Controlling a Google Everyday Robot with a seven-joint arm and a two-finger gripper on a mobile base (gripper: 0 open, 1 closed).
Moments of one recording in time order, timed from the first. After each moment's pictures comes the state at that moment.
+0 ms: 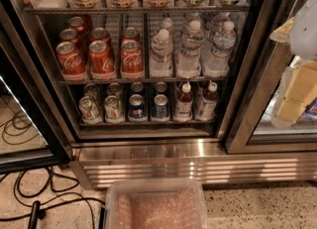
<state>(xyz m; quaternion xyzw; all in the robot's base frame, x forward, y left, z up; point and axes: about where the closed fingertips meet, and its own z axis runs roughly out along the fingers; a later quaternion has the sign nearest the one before) 0.438 -0.216 0.978 -0.60 0.78 -0.04 0.16</state>
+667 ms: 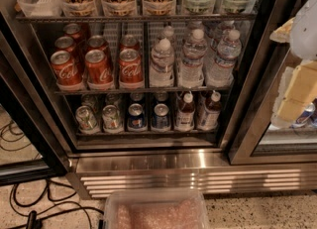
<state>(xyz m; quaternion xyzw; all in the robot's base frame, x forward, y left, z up) 0.438 -0.216 0.978 -0.60 0.78 -0.04 0.16</state>
